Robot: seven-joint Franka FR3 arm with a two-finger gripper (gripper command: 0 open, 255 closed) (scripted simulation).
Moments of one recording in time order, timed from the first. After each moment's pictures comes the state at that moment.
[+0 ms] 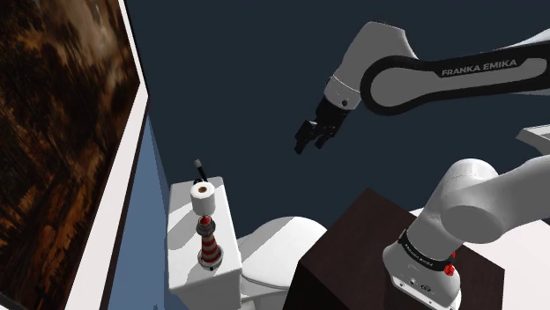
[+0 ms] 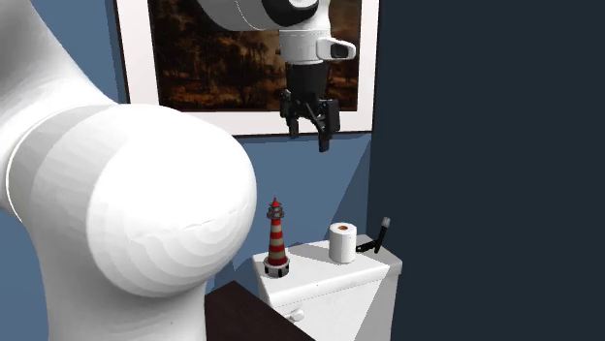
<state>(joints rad) 0.11 -0.71 0.18 -2.69 0.27 2.25 0.24</state>
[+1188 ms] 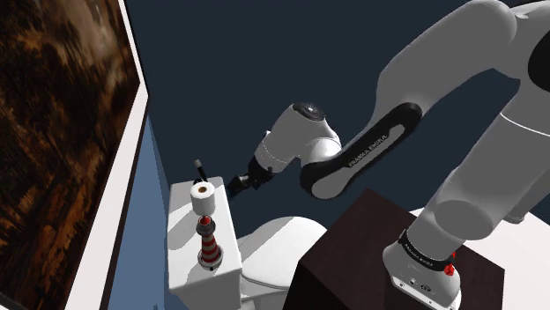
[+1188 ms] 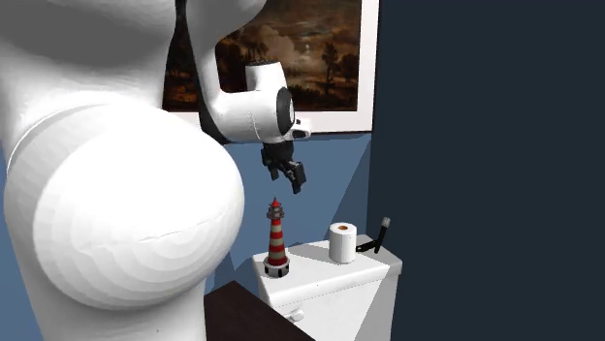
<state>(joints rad) -0.03 0.00 0.58 -2.56 -0.19 3.00 0.81</state>
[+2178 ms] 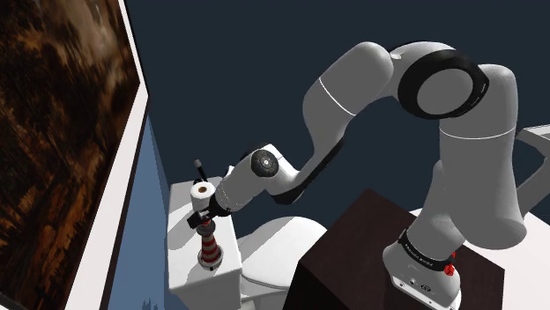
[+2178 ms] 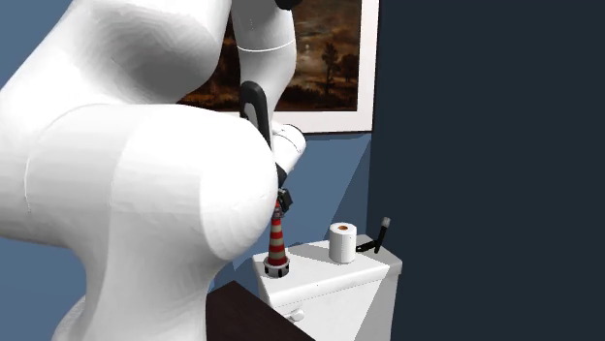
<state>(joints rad) 0.50 0.49 0.05 -2.09 -1.30 3.09 1.86</state>
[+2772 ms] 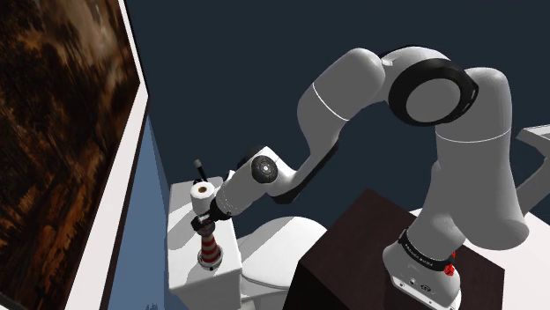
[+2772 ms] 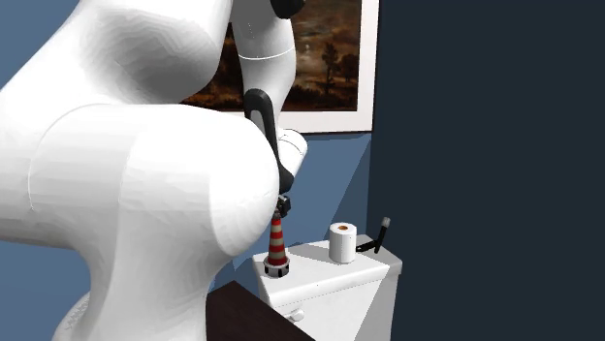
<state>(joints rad) 0.55 0.54 -0.01 -2.05 -1.41 3.12 1.97</state>
